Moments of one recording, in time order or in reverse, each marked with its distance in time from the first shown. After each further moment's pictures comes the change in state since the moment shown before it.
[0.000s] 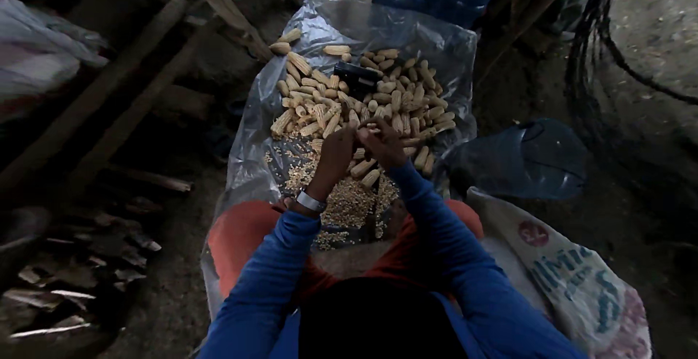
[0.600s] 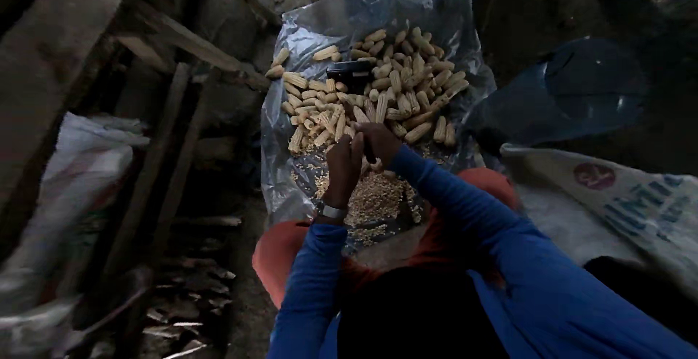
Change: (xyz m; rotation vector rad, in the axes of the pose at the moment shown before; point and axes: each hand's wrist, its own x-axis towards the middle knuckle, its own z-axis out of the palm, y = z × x) left_hand 0.009 -0.029 0.015 0.517 0.062 0.291; right_hand 0.001 -0.008 0.006 0.125 0.027 0.344
